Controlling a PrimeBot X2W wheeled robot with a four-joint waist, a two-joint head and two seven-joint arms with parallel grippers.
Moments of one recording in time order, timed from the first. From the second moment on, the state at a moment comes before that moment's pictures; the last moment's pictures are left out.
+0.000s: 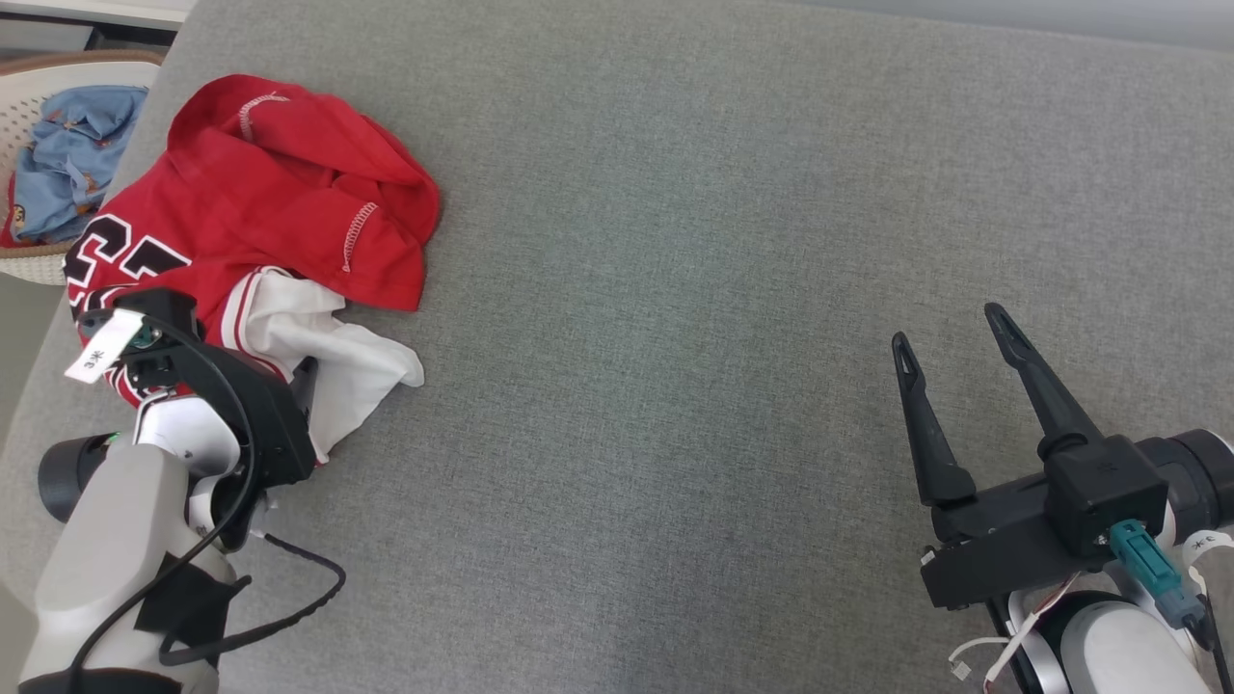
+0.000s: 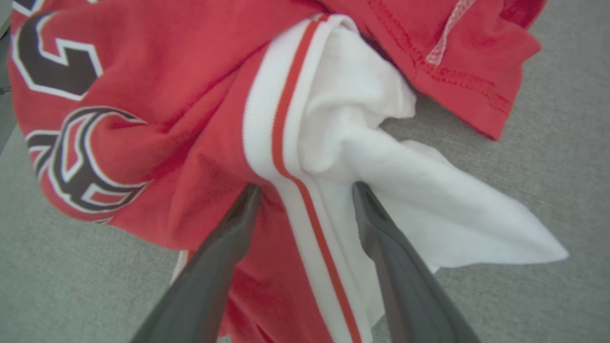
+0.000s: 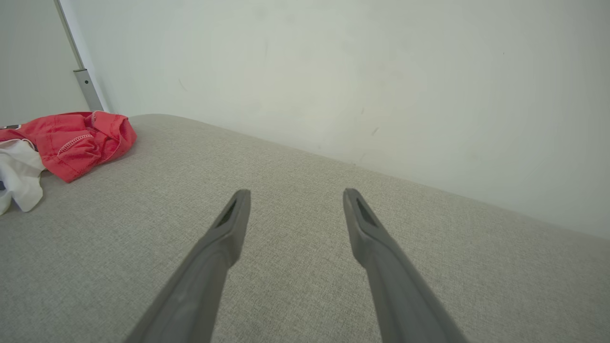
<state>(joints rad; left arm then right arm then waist) -0.74 0.17 -0.18 0.87 -0.35 -0.04 0.35 -0.12 -0.18 0.13 -0.20 0.02 -0.06 0.00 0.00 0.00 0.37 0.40</state>
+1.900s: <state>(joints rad) -0.85 0.12 -0.28 0.81 -0.34 -0.12 0.17 -0.15 -0.11 0.12 -0.03 0.10 -0.06 -0.11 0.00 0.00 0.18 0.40</state>
